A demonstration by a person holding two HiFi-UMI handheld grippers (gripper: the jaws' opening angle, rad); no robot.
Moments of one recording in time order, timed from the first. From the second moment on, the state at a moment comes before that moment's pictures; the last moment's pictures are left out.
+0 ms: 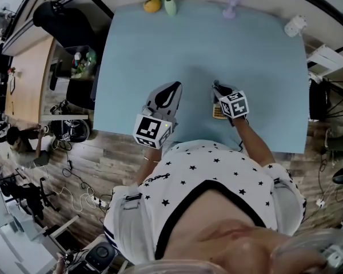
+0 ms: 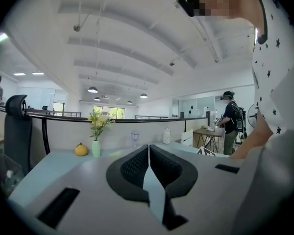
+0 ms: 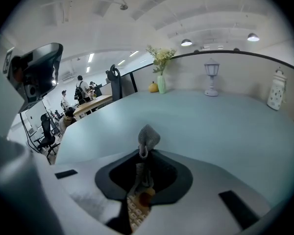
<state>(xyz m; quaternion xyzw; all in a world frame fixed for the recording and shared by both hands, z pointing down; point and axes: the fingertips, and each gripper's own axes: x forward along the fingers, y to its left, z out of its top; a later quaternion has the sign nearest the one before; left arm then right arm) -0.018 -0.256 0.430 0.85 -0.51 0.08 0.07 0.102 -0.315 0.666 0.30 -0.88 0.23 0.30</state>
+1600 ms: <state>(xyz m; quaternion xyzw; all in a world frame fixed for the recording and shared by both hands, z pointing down) -0.001 -0.255 0.428 0.88 -0.47 0.08 0.07 0.186 -0.319 0.664 0.42 -0.83 0.26 0.26</state>
